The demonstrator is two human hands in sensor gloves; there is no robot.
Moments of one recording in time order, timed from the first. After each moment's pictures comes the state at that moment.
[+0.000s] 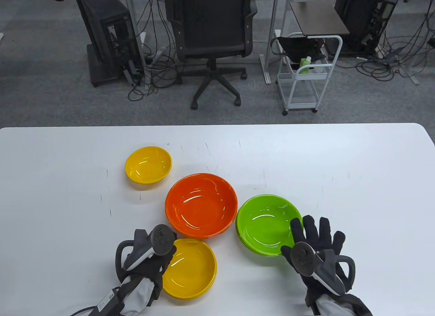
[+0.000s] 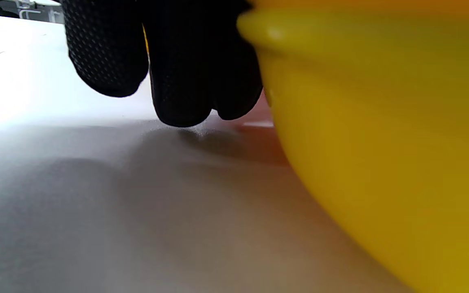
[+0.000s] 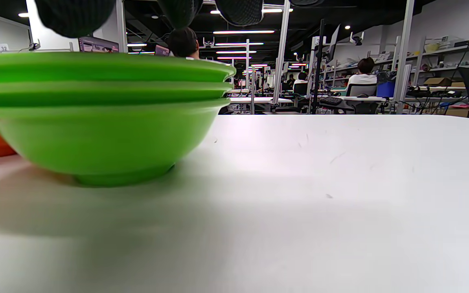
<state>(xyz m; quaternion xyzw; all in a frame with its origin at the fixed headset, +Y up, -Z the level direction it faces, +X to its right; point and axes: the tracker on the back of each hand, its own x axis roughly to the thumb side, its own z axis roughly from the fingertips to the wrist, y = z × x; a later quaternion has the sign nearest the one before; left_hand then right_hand) -0.196 -0.740 -0.313 -0.12 -0.05 0.08 0.99 0.196 -0.706 -0.271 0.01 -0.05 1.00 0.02</state>
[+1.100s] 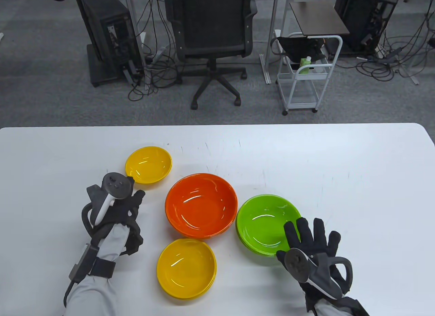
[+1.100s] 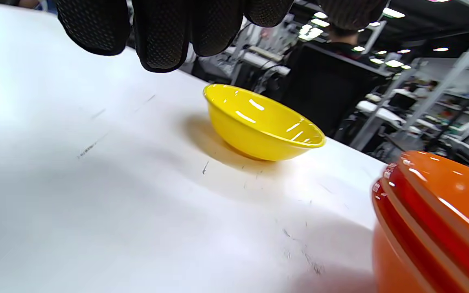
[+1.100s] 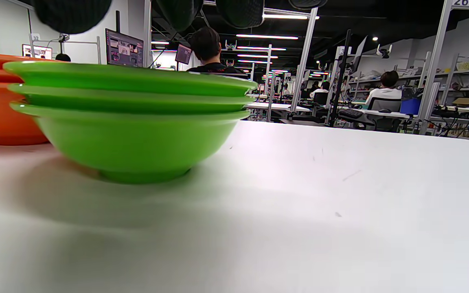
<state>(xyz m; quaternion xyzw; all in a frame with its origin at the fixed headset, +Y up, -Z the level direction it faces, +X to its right) -0.291 -0.680 -0.411 -0.09 0.17 0.21 0.96 0.186 -0.702 -0.263 0.04 -0.06 1.00 -0.01</state>
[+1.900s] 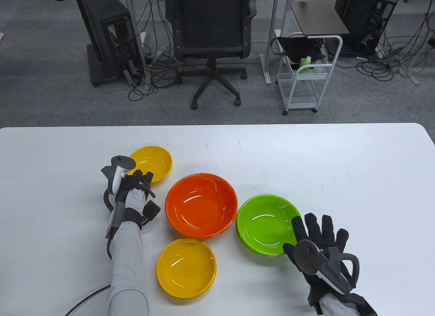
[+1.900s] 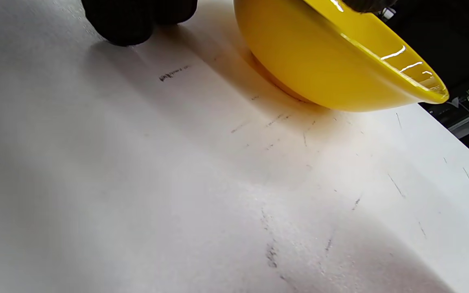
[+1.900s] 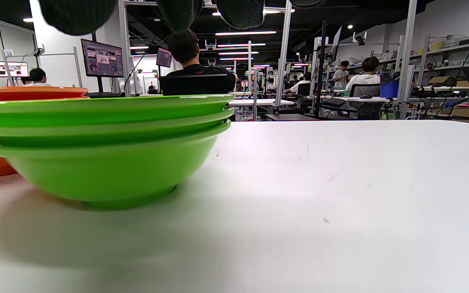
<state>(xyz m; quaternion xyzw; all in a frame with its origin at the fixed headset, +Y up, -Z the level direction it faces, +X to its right) -0.295 -0.754 -0.503 -0.21 0.27 0.33 0.88 0.202 -0.692 -0.270 0.01 -0.06 1.00 0.03</state>
